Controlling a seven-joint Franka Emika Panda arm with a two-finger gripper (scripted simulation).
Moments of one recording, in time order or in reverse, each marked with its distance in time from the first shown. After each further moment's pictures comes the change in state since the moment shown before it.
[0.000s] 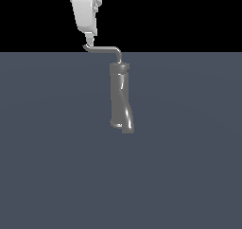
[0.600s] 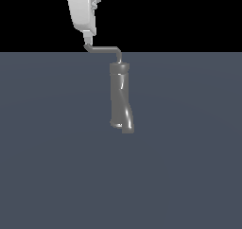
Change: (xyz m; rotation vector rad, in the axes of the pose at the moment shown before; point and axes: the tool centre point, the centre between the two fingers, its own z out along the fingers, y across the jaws) arm -0.001 0.034 0.000 0.003 0.000 0.002
